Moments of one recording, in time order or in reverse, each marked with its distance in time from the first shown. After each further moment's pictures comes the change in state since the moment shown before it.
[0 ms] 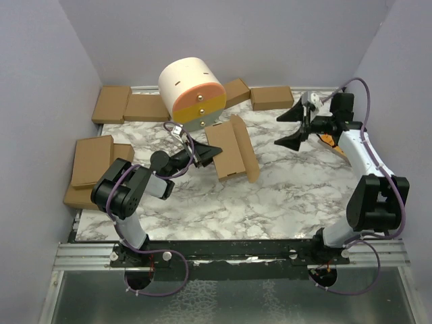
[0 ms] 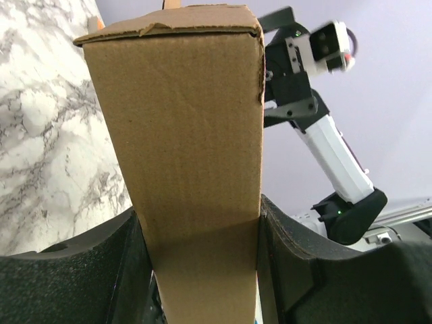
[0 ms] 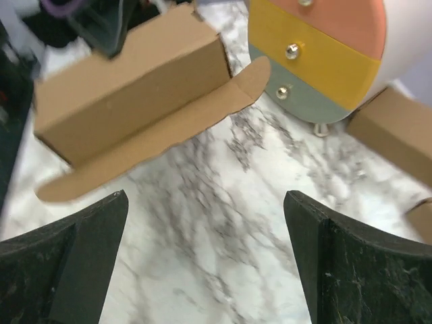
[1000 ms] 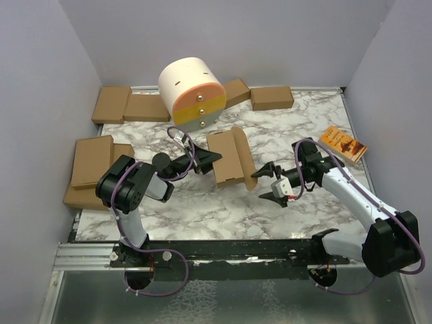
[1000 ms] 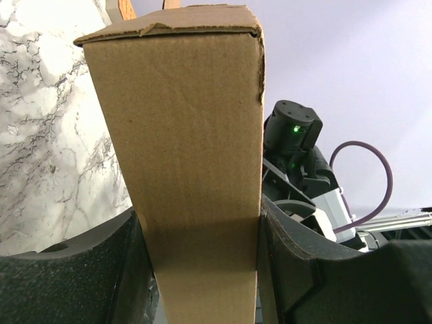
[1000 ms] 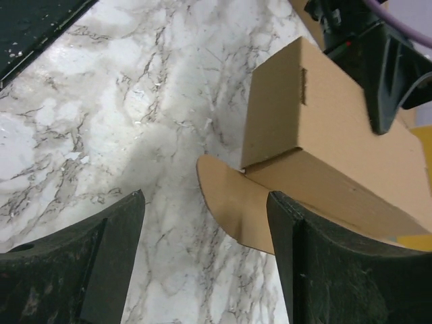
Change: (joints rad) left arm 0.018 0.066 -0.036 0.000 0.070 -0.096; right arm 0.360 -0.367 -0.364 -0.620 0.264 -1.462
